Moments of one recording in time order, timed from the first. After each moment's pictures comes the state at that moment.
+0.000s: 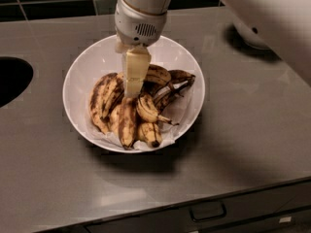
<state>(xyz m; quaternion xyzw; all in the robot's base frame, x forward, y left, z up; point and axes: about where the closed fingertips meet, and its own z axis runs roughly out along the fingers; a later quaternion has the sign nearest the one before) 0.520 0.068 0.946 -0.79 0.60 0.06 0.15</state>
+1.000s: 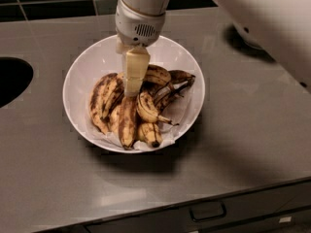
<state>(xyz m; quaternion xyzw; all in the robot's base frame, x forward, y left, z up) 0.531 0.068 0.939 -0.78 0.60 0.06 0.15</state>
